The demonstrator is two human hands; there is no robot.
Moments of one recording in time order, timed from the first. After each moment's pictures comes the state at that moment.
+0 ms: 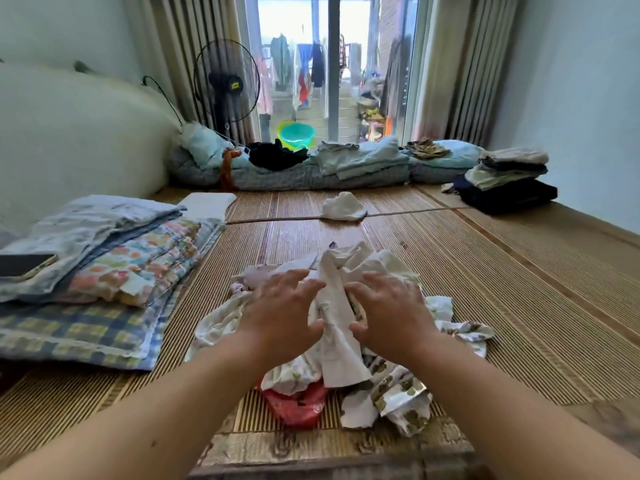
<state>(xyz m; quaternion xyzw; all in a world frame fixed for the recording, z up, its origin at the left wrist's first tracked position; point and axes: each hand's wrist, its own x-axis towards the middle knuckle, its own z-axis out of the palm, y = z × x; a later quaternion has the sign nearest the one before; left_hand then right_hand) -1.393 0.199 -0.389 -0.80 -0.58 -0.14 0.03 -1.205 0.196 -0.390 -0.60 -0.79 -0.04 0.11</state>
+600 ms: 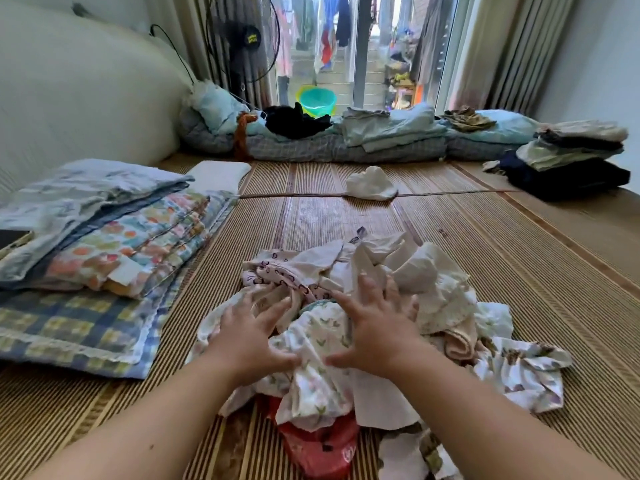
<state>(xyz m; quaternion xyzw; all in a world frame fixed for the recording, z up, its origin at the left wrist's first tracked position) -1.480 0.283 -0.492 -0.68 -0.71 -0.04 -0.17 -1.258 0.289 -0.457 -0.61 -0.79 0.07 -0.01</state>
